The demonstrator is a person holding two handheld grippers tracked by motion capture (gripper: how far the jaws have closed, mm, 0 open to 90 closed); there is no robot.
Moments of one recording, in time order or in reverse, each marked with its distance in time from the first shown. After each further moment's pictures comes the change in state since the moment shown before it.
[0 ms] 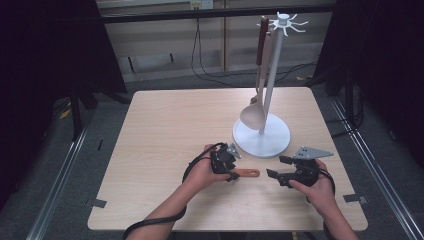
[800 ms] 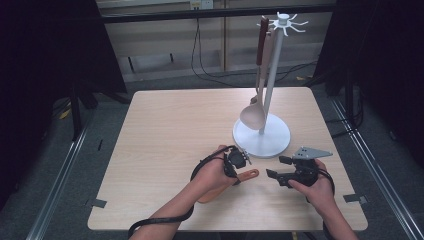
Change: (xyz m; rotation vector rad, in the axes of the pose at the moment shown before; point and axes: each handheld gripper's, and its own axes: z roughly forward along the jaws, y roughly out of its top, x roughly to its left) left arm -0.019 0.026 0.003 0.214 -0.027 -0.024; right arm 0.000 -0.001 0.001 0.003 0.002 0.005
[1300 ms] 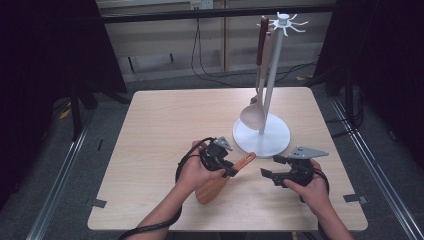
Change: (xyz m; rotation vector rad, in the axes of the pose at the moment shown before) left arm 0.010 -0.042 -0.050 -0.405 -0.061 -0.149; right arm 0.012 0.007 0.009 -0.044 0.051 0.011
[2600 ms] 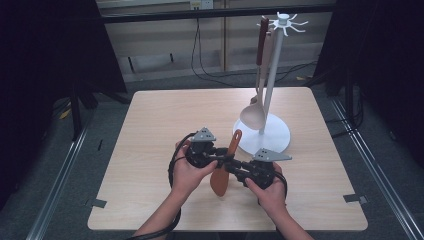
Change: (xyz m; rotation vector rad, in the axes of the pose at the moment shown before) left arm -0.008 -0.004 -0.038 -0.305 0.113 -0.109; right arm 0.079 0.026 0.061 -0.157 0.125 0.079
